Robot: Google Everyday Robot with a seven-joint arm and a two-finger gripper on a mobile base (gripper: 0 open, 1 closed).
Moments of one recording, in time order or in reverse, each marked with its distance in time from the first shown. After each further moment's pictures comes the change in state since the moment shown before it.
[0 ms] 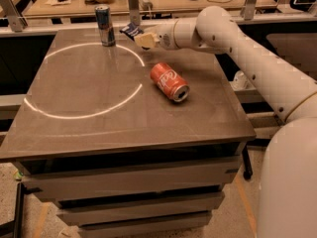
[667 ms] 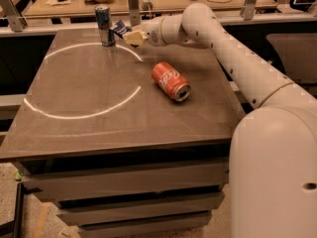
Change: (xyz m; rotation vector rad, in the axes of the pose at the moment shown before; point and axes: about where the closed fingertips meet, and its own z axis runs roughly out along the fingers) arm -0.010 0.004 0.048 -0.057 -0.002 -0.022
